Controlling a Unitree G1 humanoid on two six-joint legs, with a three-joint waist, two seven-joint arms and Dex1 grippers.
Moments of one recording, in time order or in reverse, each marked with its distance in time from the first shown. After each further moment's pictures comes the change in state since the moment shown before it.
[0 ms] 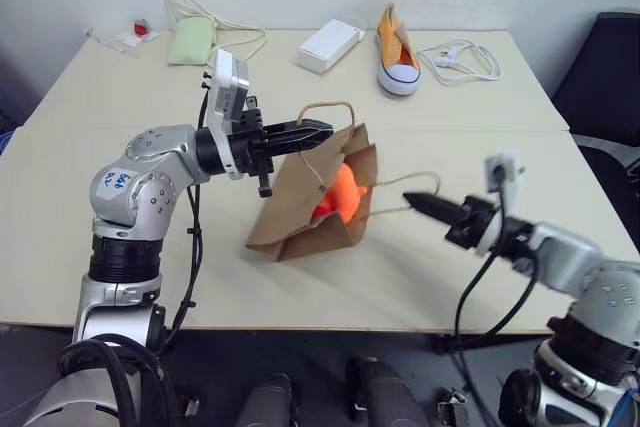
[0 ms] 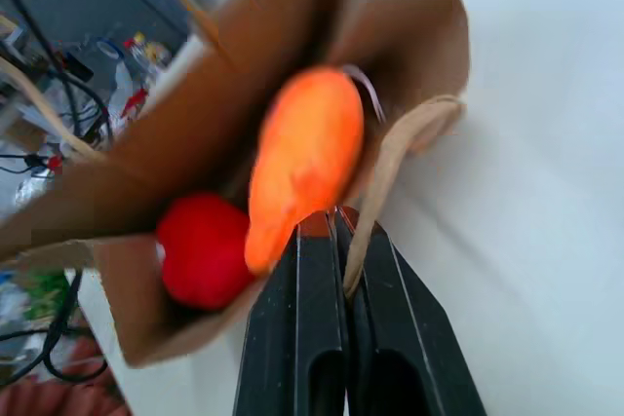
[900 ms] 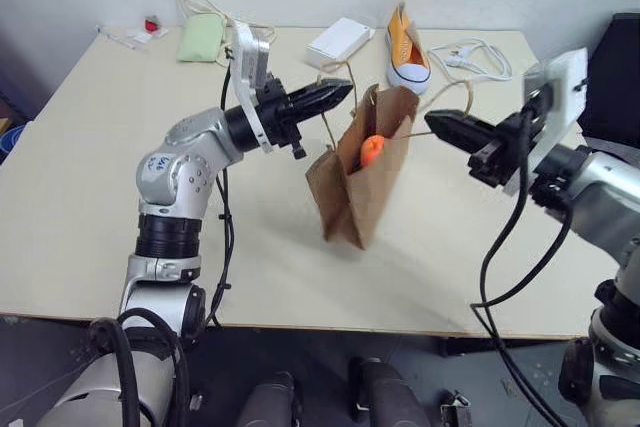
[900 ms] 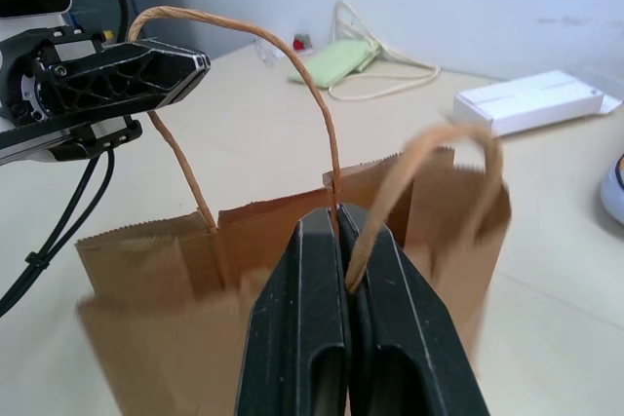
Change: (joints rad) left arm -0.147 -0.162 0.045 0.177 0.034 -0.056 0.114; right arm -0.095 -0.268 0.238 -0.096 -0.012 -0.372 -0.115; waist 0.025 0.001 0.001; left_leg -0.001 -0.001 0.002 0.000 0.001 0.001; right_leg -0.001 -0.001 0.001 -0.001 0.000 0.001
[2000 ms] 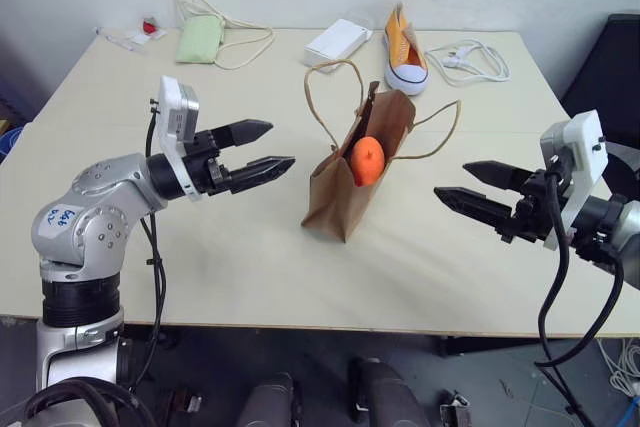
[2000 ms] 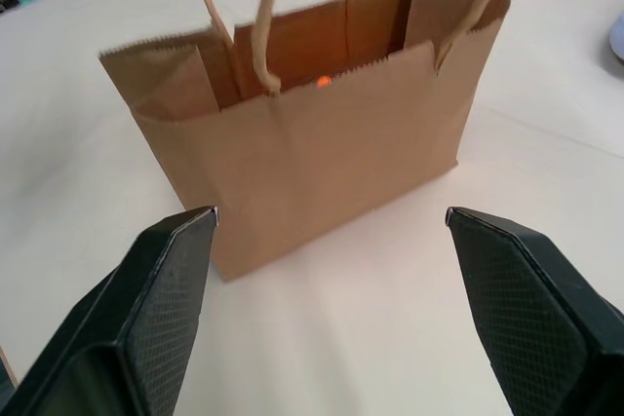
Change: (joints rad) left arm 0.415 0.285 0.099 -0.376 -0.085 0.172 0.005; right arm 0.379 -0.253 -0.024 -0.090 0.107 -0.056 0.081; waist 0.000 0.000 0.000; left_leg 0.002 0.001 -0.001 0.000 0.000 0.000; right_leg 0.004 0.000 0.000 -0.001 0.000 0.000
